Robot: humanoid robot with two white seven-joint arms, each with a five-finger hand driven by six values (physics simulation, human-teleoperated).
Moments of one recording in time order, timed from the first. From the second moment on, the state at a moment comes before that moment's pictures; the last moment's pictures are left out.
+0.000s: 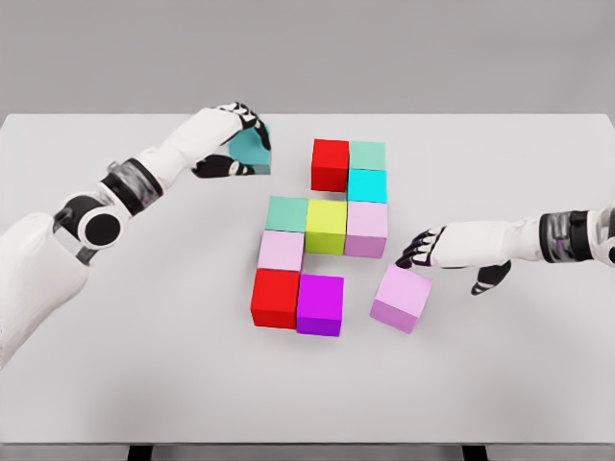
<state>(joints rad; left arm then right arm) -0.66 0.49 -0.71 -1.31 -0.33 -0.27 -0.07 -0.76 -0.91 1.00 -1.47 0.26 -0.61 0.59</state>
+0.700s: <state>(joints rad) -0.74 0.37 -0.74 -1.16 -0.34 -0.28 -0.09 -0.78 -0.93 1.00 -1.46 0.26 -0.61 0.58</state>
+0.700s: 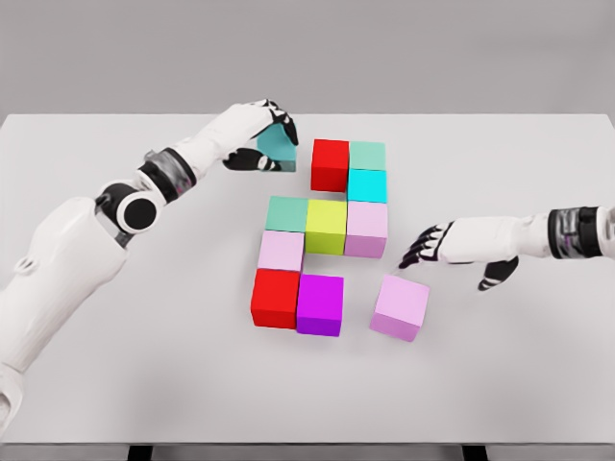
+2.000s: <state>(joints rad) -0.73 0.35 -0.75 -1.12 -0.33 -0.32 -0.09 -1.14 -0.98 1.57 -1.56 0.12 -0.61 0.61</state>
